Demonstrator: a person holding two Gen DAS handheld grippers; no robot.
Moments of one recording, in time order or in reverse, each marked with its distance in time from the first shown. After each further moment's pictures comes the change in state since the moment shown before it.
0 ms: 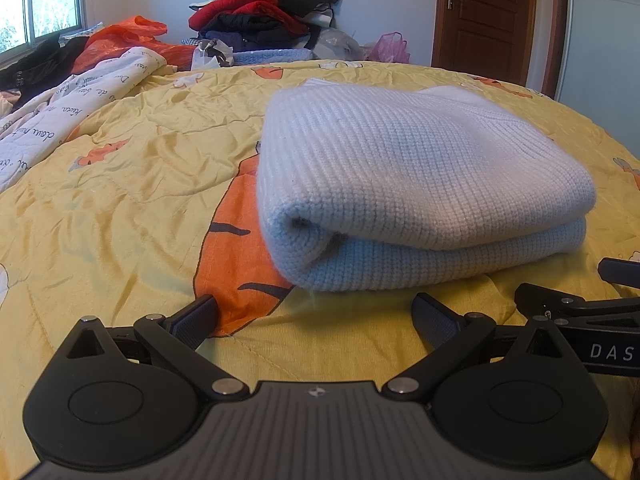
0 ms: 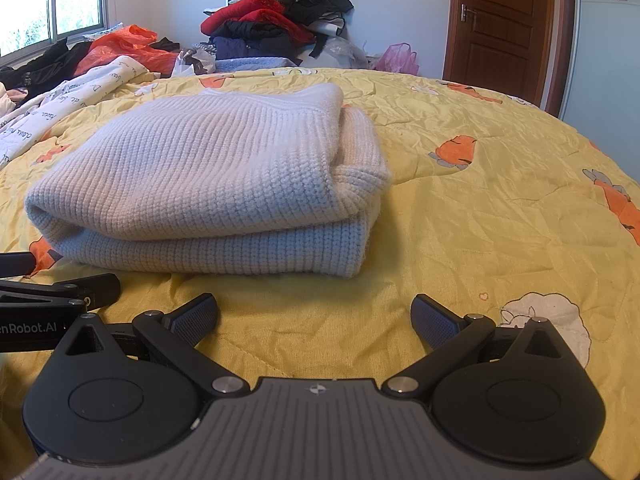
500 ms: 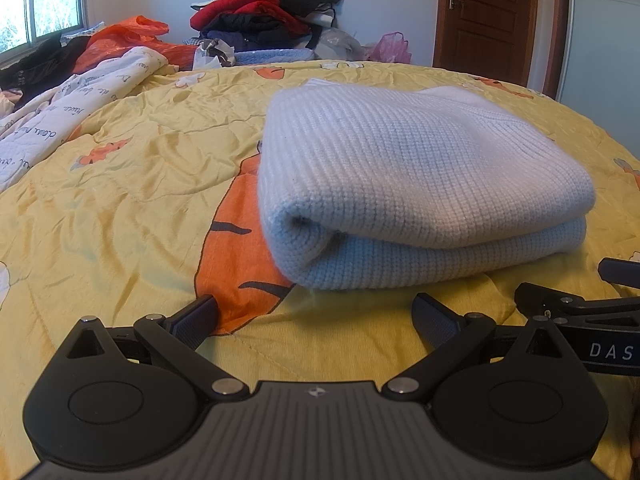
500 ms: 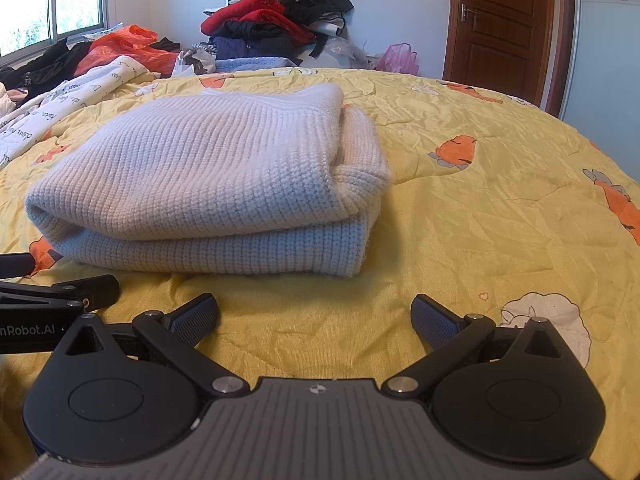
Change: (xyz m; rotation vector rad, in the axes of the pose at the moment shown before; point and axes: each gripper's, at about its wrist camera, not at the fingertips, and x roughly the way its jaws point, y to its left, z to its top) left arm -0.001 -0.001 -0.001 -0.003 0.001 0.006; right arm 0.000 0.000 0.000 0.001 0.000 0.000
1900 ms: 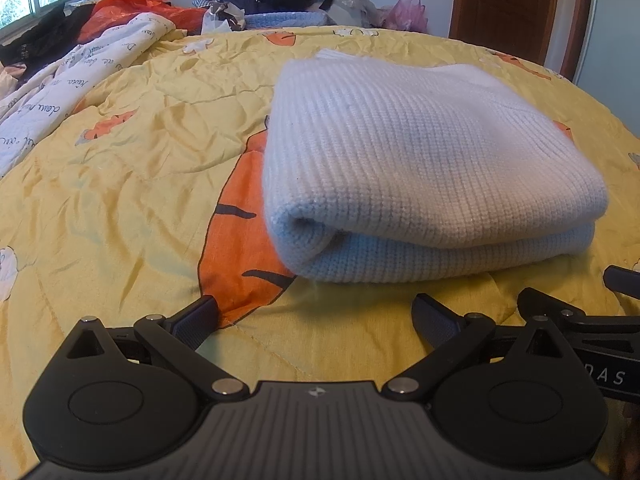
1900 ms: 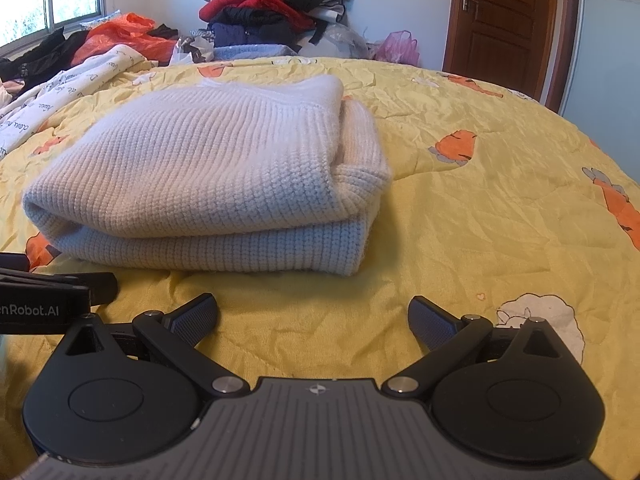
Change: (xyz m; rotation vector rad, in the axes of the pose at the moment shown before) left arm 0.002 0.000 0.020 -0.034 0.141 0.027; right arm -0.002 0.003 0.009 -0.006 0.056 -0.010
